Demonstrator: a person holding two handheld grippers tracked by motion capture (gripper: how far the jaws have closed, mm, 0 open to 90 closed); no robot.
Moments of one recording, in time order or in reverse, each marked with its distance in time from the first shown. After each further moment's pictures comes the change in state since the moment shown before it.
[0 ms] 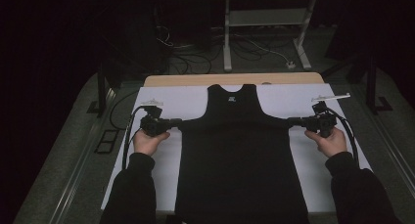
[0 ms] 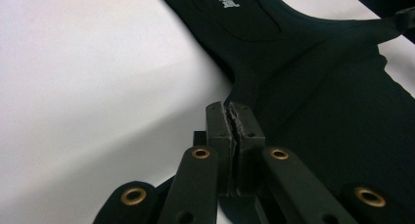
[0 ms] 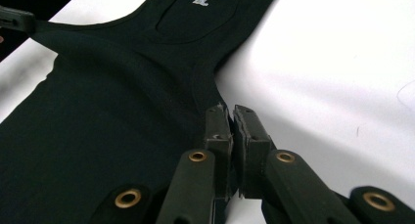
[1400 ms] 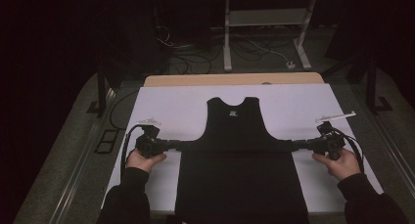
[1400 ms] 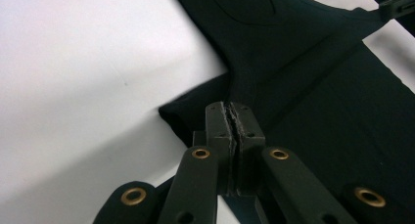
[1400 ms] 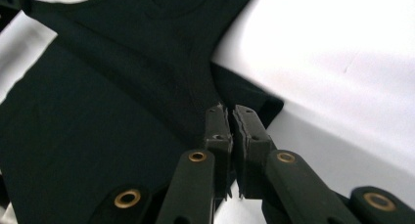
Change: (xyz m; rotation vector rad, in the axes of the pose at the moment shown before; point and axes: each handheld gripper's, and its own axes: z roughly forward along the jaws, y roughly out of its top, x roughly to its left) left arm -0.032 -0.044 -0.027 0.110 -0.073 -0.023; right arm 0.029 -0.049 -0.024 0.139 0.034 0.028
